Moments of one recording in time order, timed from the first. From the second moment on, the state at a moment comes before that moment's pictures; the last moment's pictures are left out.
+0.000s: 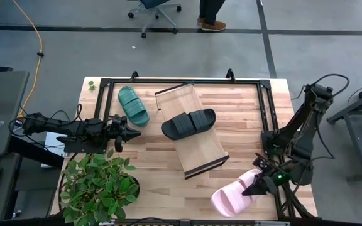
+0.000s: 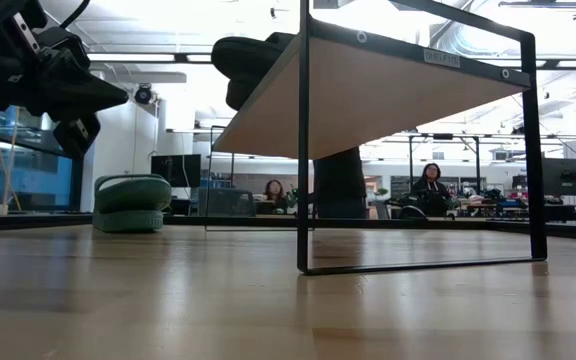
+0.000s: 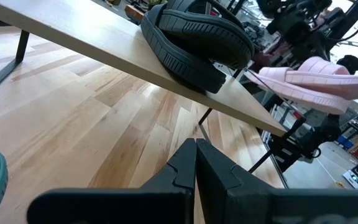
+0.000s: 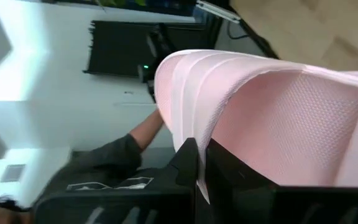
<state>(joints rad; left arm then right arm) -0.03 0.17 0.01 0.04 -0.17 -0.55 1.09 1.05 0.77 0.04 0.60 1.62</state>
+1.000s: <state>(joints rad) -0.03 0.17 0.01 0.04 -0.17 -0.54 0.97 1.05 1.20 -0.69 0.58 1.59</state>
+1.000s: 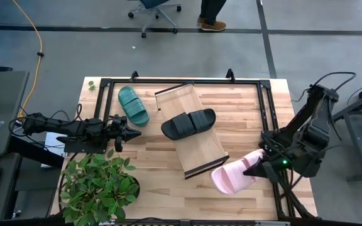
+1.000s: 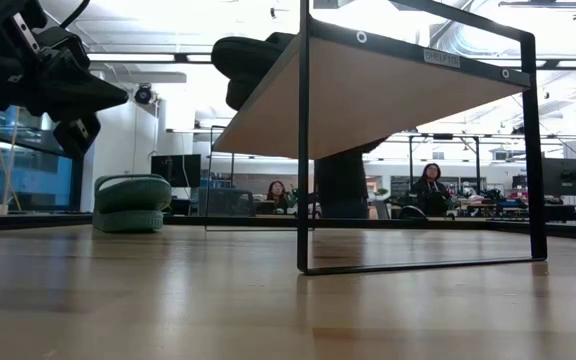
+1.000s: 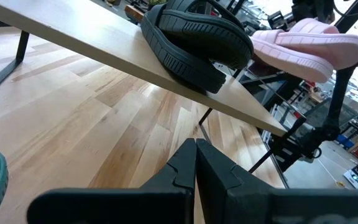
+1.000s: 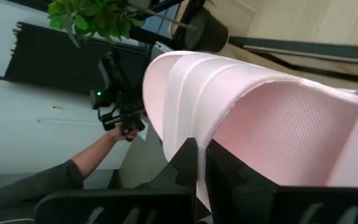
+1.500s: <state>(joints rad) -0.03 0.17 0.01 0.04 -0.17 -0.54 0.75 1.02 1.20 -0.70 0.41 1.41</state>
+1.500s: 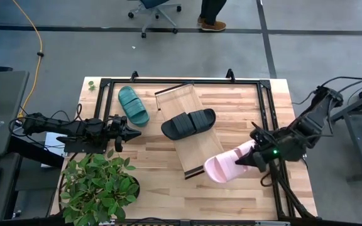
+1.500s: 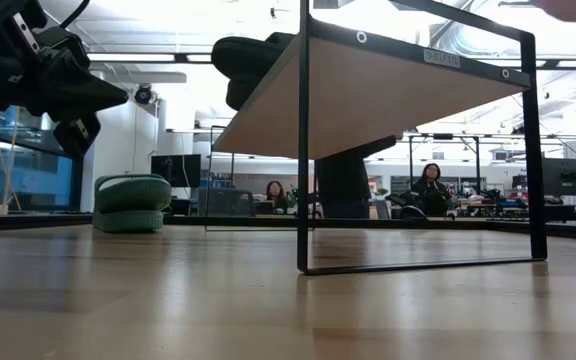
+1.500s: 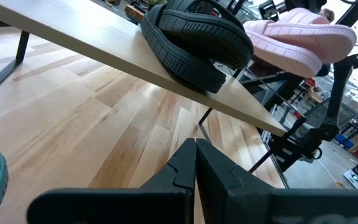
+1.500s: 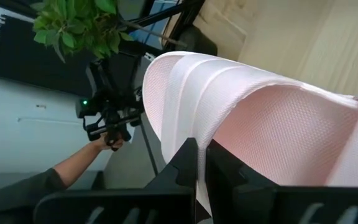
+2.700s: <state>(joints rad) -0.03 0.17 0.01 0.04 -0.17 -0.53 0.23 1.09 1.20 -0.57 -0.04 1.02</state>
